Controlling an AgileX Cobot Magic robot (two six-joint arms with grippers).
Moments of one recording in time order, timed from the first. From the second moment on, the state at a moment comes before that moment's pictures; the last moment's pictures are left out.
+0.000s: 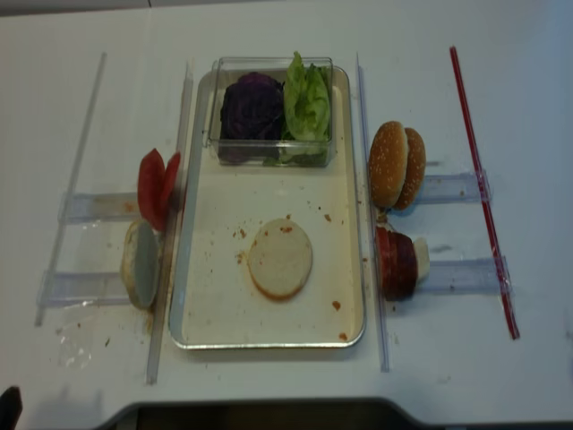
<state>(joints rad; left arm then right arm) -0.14 -0.01 -0.49 0.07 1.19 -0.05 -0.02 -0.01 -0.47 0.02 1.14 -0.04</state>
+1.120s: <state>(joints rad) -0.08 -0.02 -0.48 0.08 1.18 -0.05 -0.02 -0.01 -0.47 0.02 1.14 -0.04</state>
